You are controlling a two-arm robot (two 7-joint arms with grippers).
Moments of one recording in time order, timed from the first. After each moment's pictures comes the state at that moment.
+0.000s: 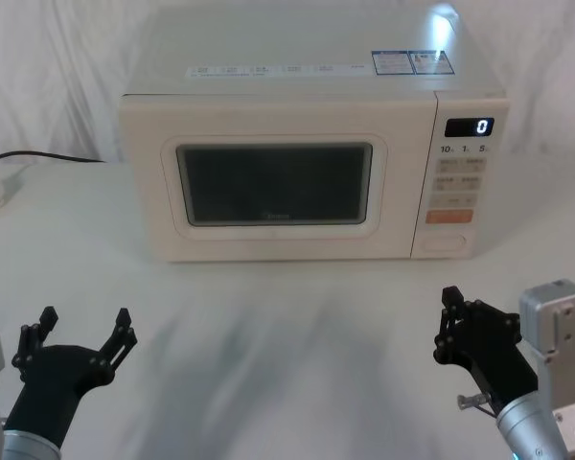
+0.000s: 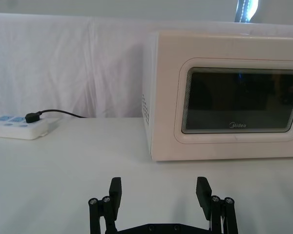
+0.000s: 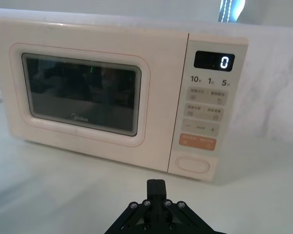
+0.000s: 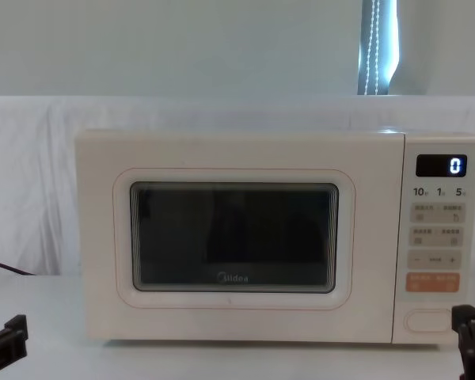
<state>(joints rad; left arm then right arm) 0.27 0.24 0.04 -1.85 -0.25 -0.02 -0.02 -0.16 0.16 -0.24 -1.78 0.03 -0.03 -0.01</state>
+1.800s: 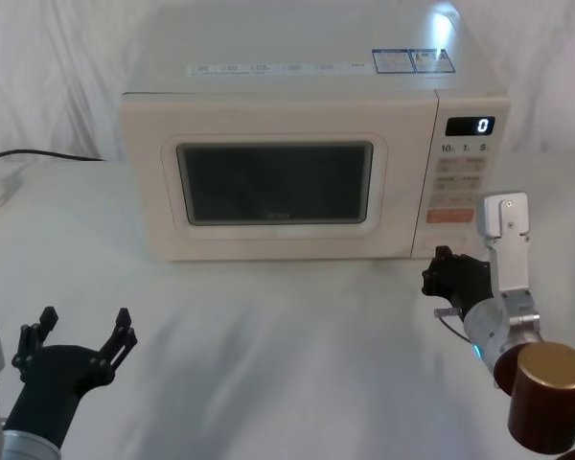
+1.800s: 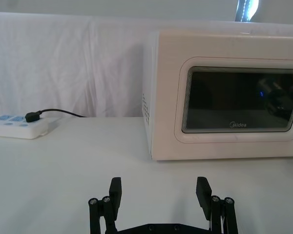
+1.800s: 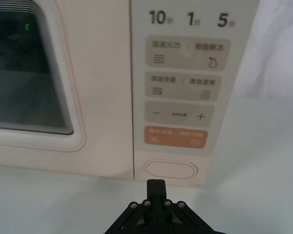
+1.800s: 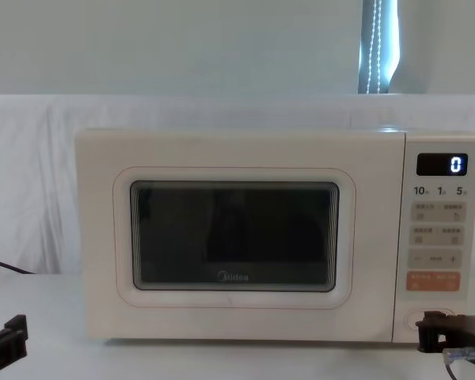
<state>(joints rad) 0.27 0.24 0.04 -1.85 -0.25 -0.02 -0.02 0.24 -0.04 -0.09 -1.35 -0.05 0.20 0.03</state>
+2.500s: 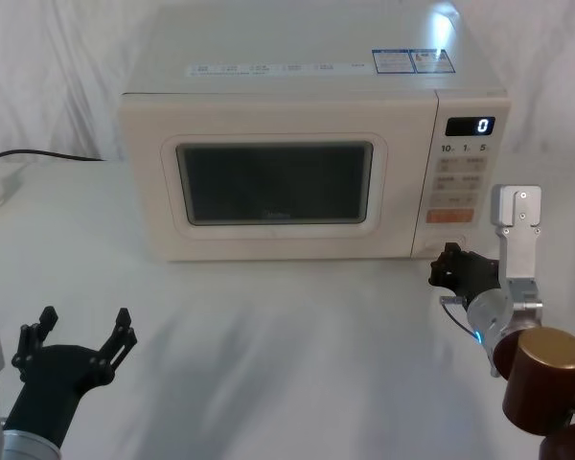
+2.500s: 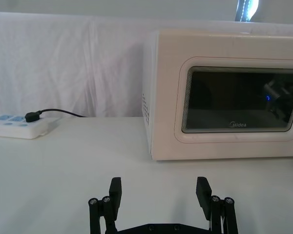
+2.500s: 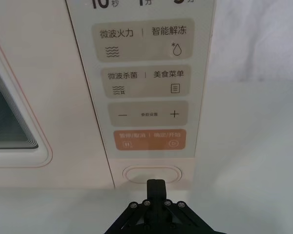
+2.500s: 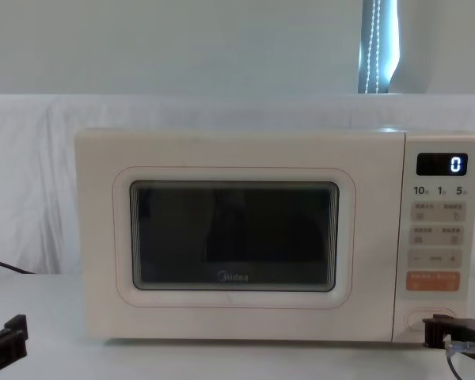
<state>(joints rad) 0.27 0.24 0.04 -1.85 -0.25 -0.02 -0.02 0.31 -0.07 -0.03 -1.24 0.00 0.19 0.01</state>
